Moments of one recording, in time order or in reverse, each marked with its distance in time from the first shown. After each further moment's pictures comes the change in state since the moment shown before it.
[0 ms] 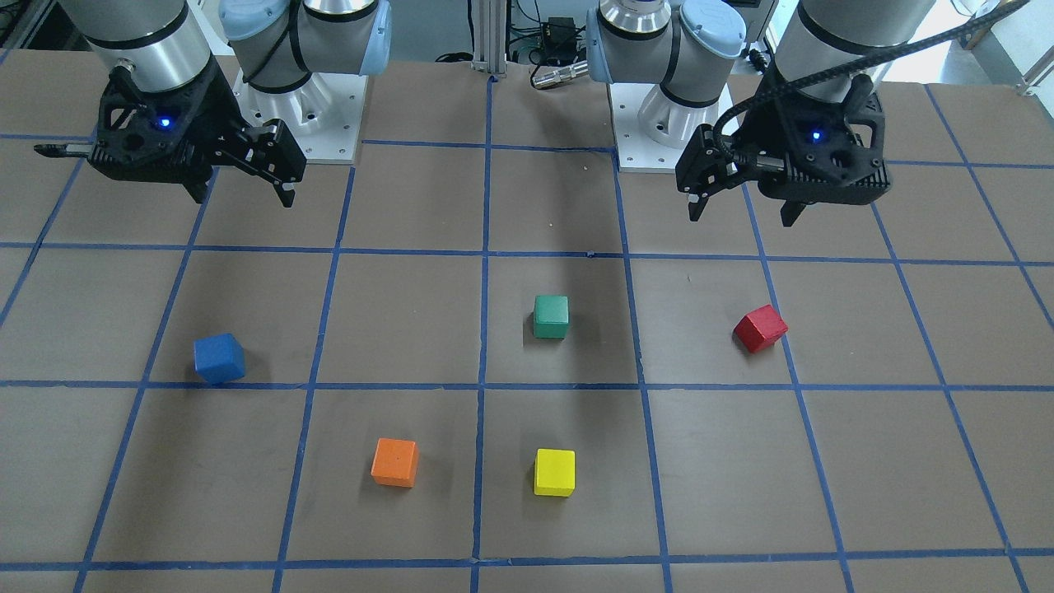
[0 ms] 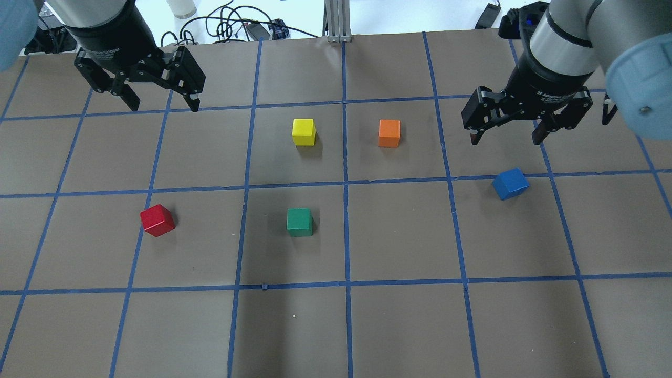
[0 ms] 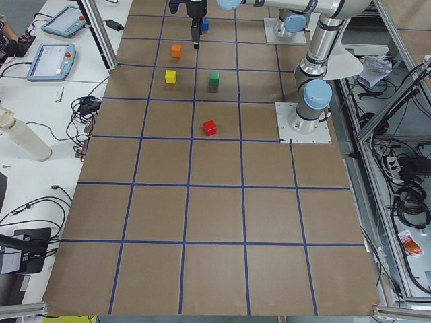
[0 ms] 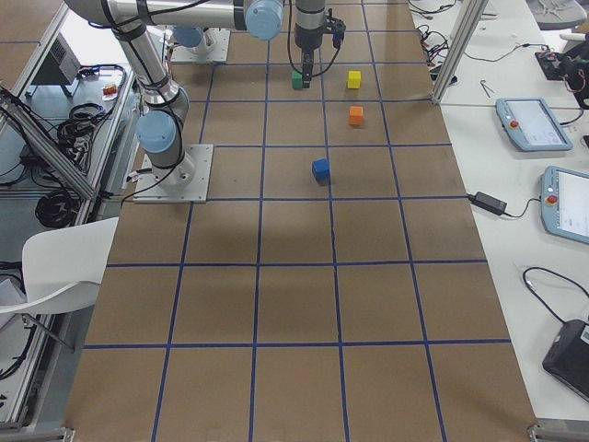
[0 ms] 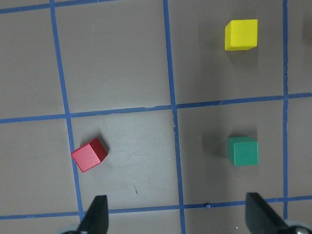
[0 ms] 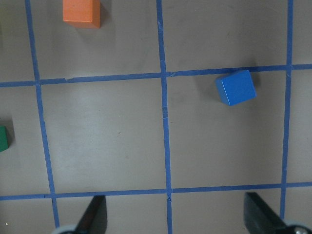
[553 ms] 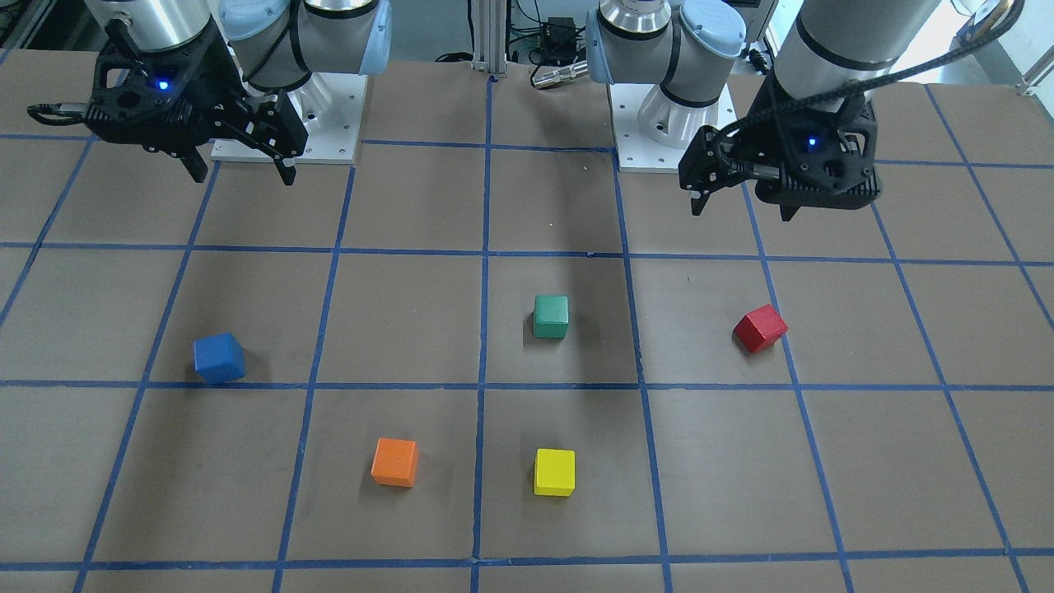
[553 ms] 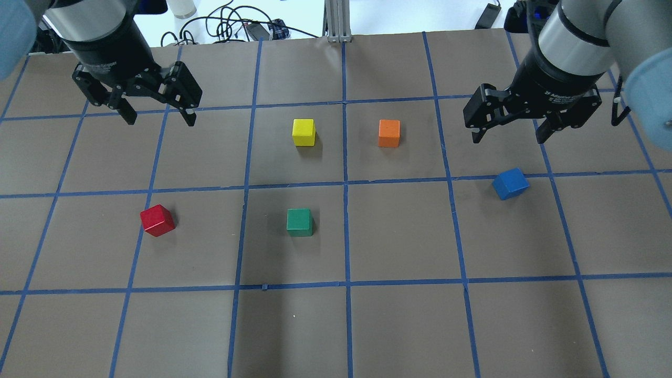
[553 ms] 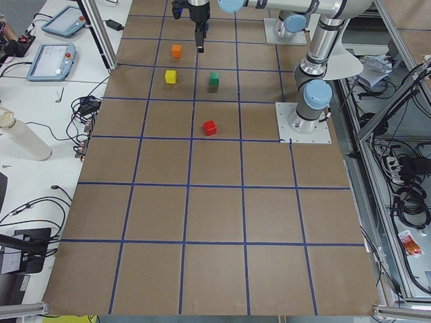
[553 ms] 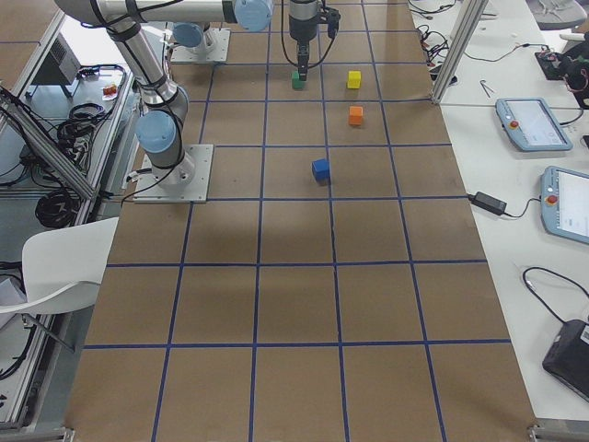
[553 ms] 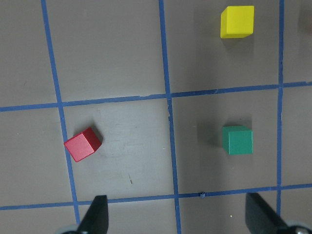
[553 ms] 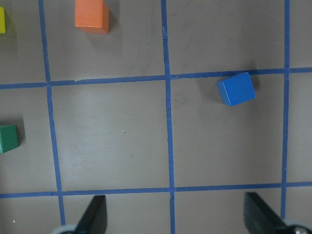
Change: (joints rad) left arm 0.040 0.017 -0.079 -0.020 0.035 0.027; right arm 0.007 -0.049 0.004 0.004 0.006 0.002
